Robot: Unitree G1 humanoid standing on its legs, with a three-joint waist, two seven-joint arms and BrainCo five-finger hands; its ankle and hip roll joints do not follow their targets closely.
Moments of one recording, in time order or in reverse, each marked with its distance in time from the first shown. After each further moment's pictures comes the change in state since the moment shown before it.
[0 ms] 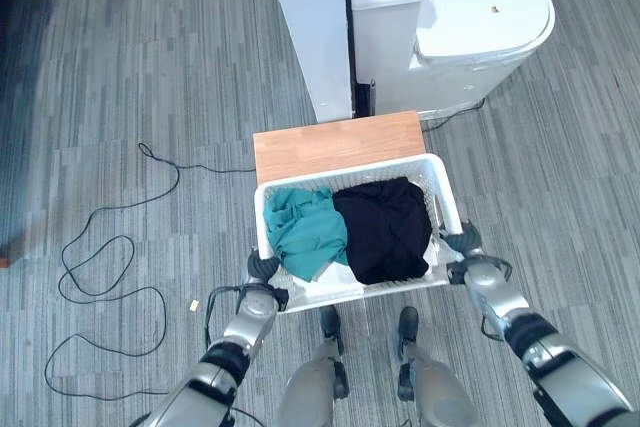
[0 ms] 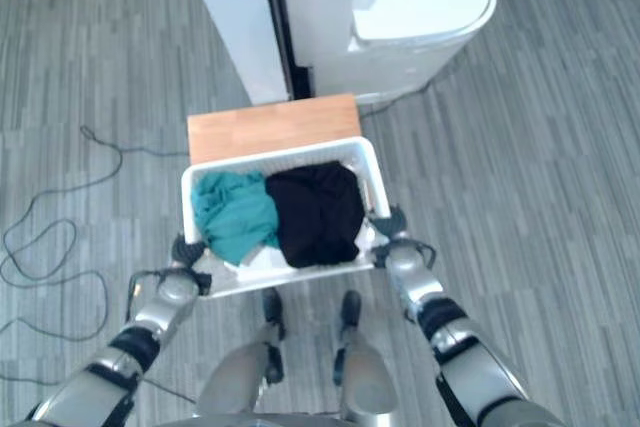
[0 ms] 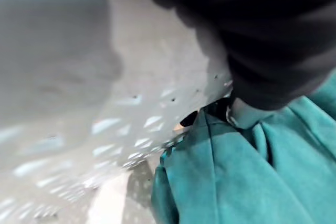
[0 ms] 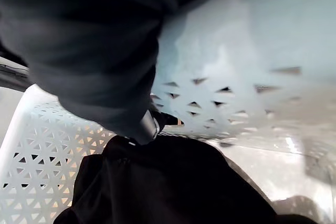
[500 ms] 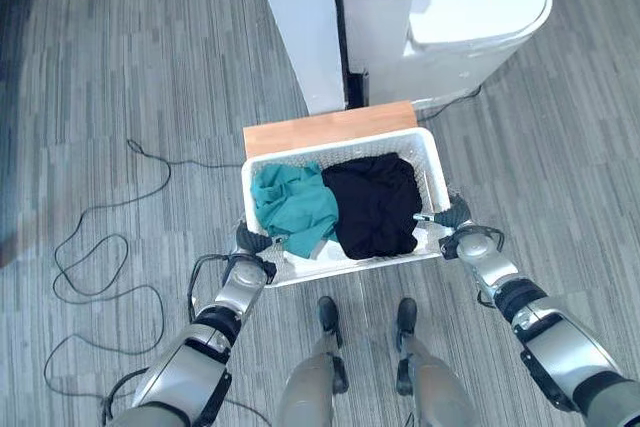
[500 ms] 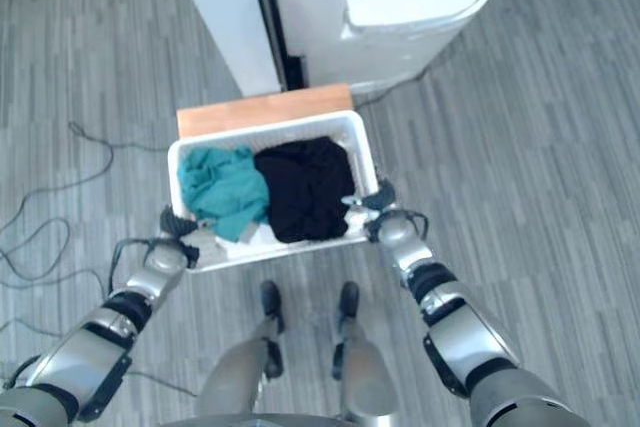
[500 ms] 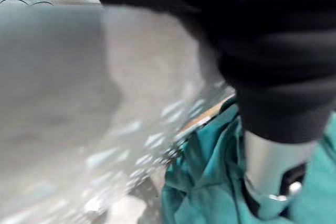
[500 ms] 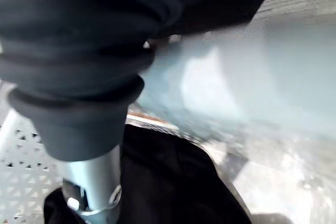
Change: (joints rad) left arm -0.242 0.062 -0.036 0.212 0.012 -0.024 -0.008; right arm -0.238 0.025 0.041 0.171 -0.053 0.010 0.048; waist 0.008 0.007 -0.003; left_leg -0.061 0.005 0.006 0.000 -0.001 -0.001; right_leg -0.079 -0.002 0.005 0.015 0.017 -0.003
